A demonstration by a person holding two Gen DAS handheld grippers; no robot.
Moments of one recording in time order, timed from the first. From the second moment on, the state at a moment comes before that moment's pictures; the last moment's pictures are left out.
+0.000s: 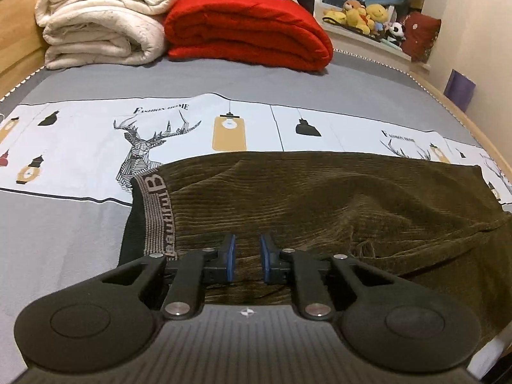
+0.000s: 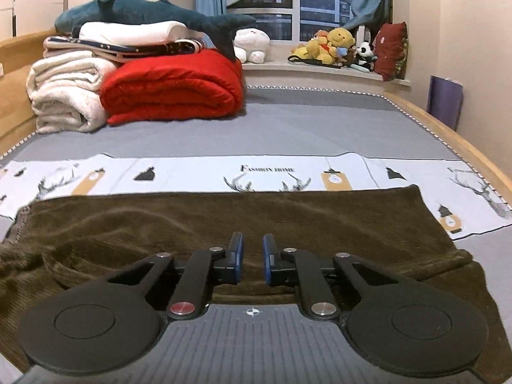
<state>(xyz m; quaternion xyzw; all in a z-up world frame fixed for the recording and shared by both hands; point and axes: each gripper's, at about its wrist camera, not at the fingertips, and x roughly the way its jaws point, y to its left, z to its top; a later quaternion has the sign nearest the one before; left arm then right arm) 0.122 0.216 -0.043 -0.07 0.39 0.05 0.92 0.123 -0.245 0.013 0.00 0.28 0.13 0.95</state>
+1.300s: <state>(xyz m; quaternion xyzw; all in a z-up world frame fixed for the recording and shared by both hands) 0.276 0.283 -0.086 -0.11 0.36 0.12 0.92 0.152 -0.252 0.014 0.02 0.29 0.14 0.95</state>
